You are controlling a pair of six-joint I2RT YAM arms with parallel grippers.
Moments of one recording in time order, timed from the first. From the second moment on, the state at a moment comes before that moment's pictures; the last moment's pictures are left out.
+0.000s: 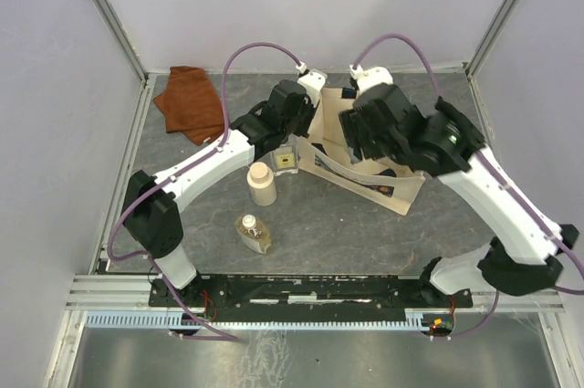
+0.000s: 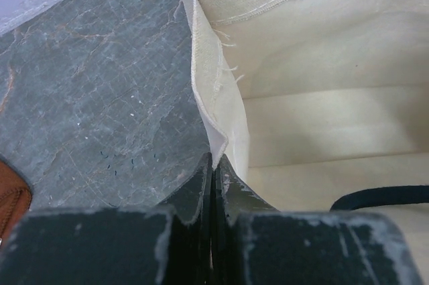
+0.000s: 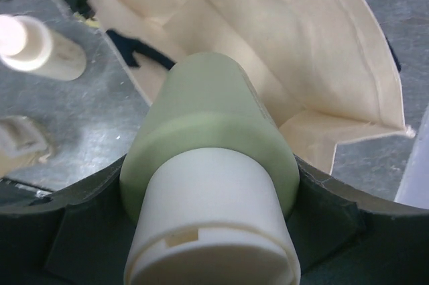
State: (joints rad) left arm -0.72 1.69 1.48 -0.29 -0.19 -0.01; right arm 0.92 1.35 1.88 -1.32 0.51 0.37
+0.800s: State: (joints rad) left arm -0.72 1.65 1.47 -0.33 -0.16 -0.09; right arm 0.54 1.59 1.58 -0.95 0.17 0.36
